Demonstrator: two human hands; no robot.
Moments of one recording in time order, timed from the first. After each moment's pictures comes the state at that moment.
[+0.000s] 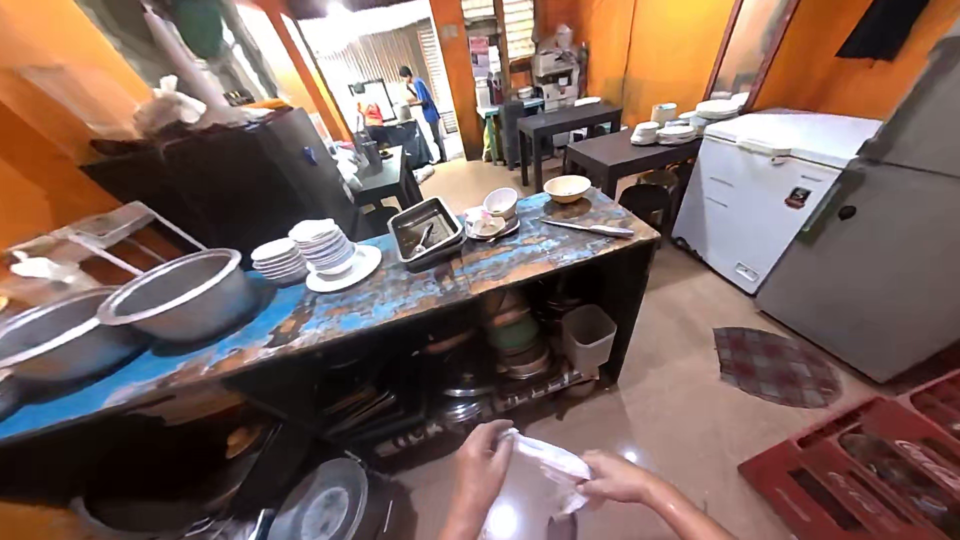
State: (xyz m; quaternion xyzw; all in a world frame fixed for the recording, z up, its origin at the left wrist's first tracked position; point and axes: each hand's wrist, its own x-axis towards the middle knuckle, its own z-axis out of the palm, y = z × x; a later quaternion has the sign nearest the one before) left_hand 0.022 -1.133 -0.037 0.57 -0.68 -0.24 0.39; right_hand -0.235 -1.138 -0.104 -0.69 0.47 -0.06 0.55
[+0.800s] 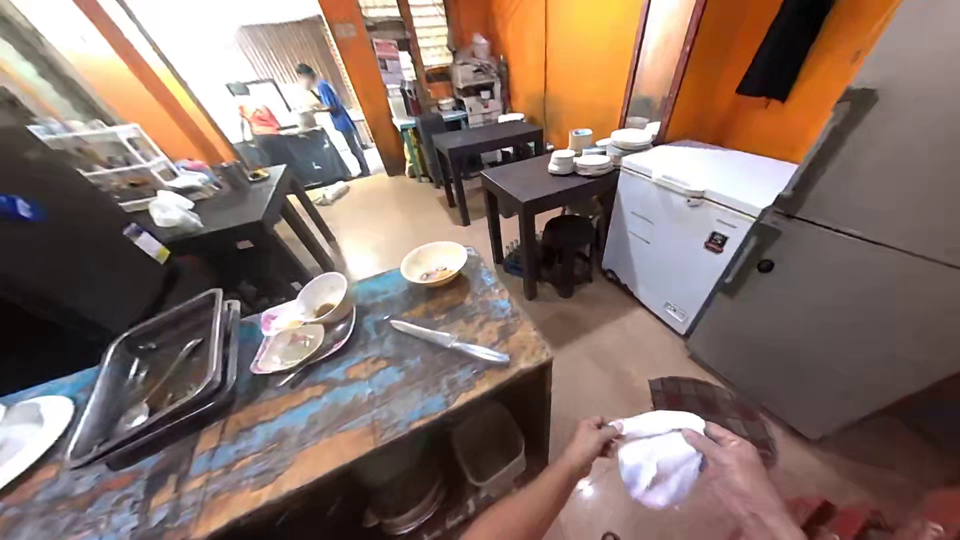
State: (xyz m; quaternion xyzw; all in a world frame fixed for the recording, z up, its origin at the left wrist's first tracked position) left_hand -0.512 -1.522 -0.129 0.38 -0.49 -0.76 0.20; right_hand -0.665 -1.399 -0.043 -0.22 0.59 -0.66 0.40
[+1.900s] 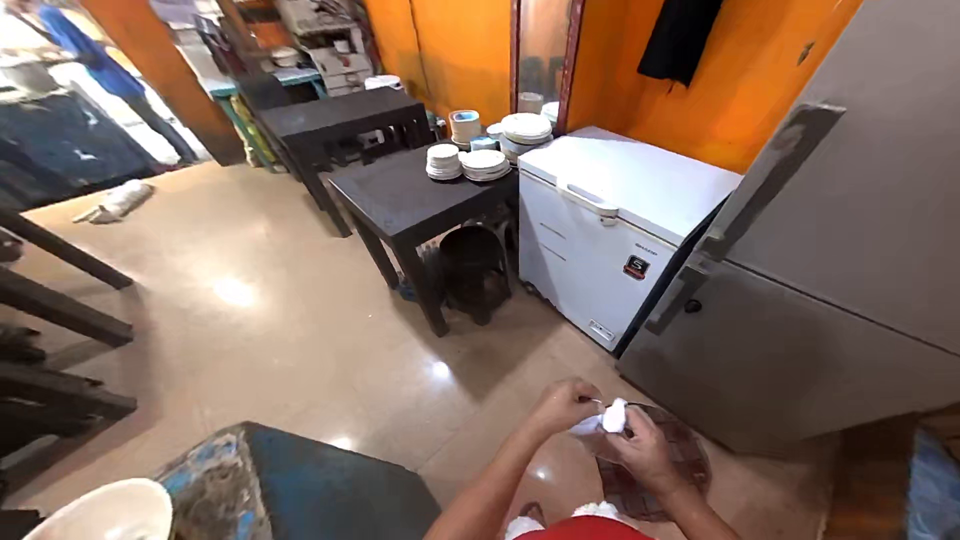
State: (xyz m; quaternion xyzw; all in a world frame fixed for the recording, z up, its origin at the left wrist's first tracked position) left_hand -0.846 -1.887 -0.067 0.15 -0.83 -0.54 0.08; right_hand -0.954 -1.715 -0.105 -0.46 0.72 -0.51 0.10
